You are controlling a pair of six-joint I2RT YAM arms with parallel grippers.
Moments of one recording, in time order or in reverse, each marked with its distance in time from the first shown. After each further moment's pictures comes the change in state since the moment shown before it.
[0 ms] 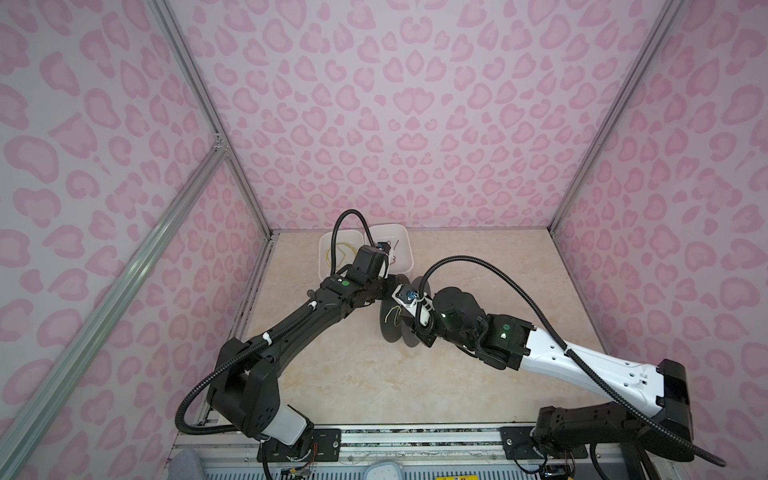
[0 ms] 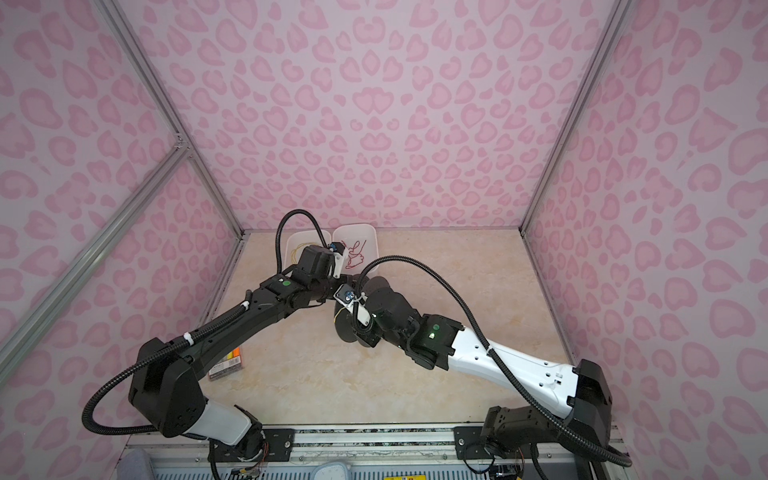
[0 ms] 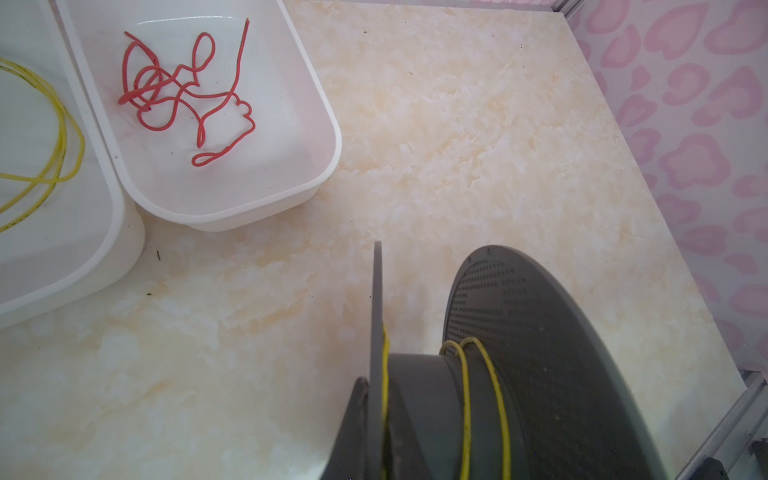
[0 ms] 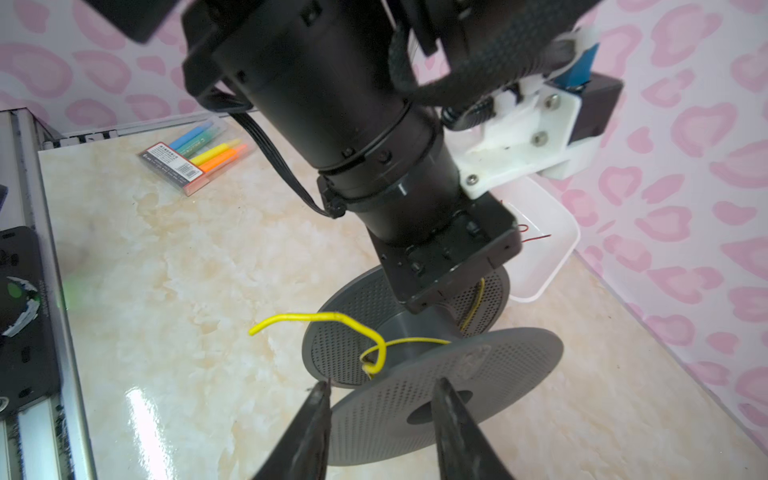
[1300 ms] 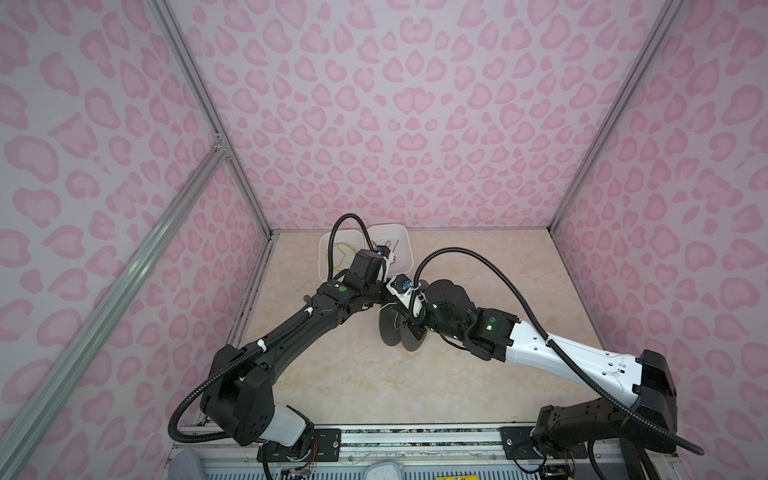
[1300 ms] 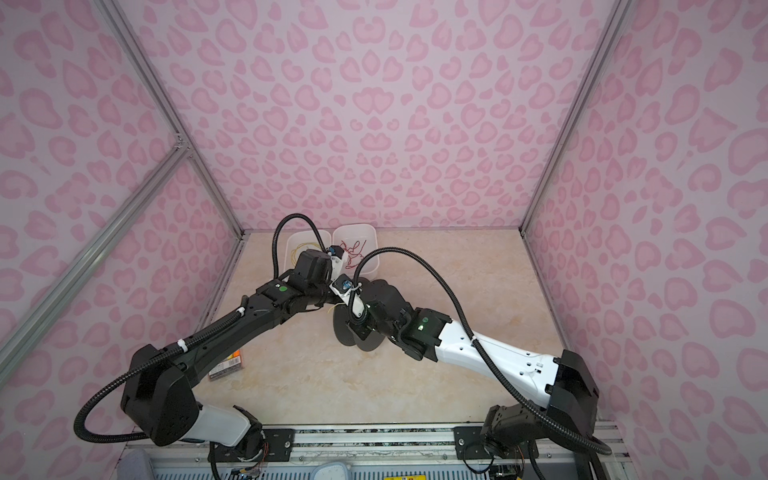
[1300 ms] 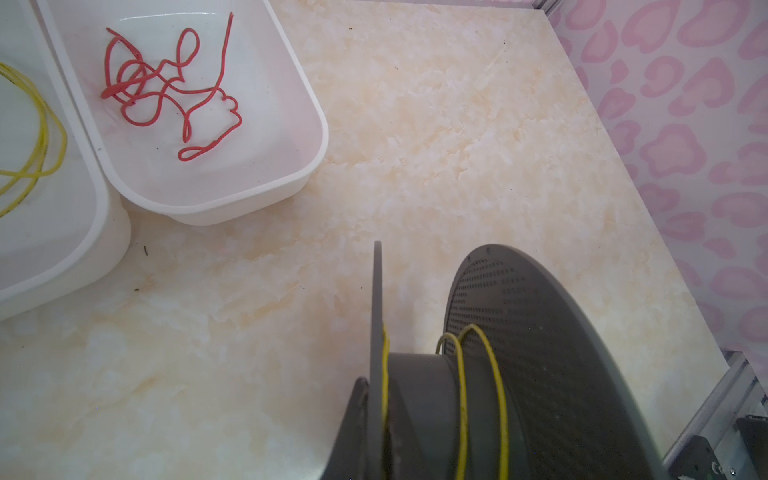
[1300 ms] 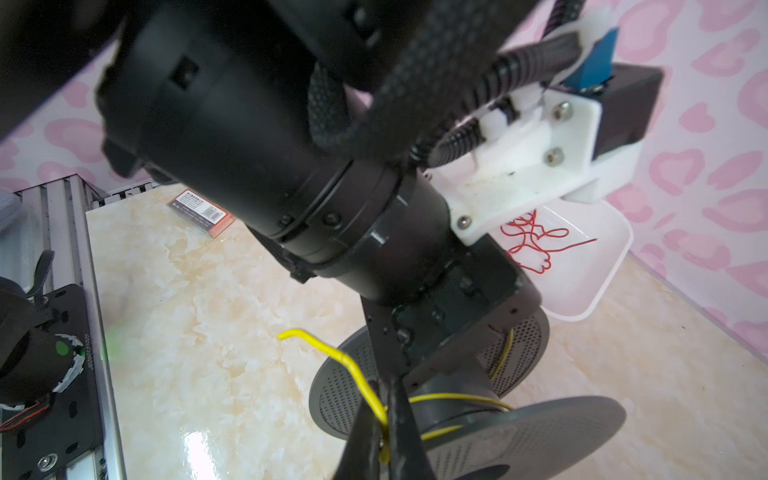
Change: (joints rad) left arm -0.001 -0.046 -0.057 0.027 0.026 0.010; right arm -0.047 0.053 0.007 0.113 -0.087 0.101
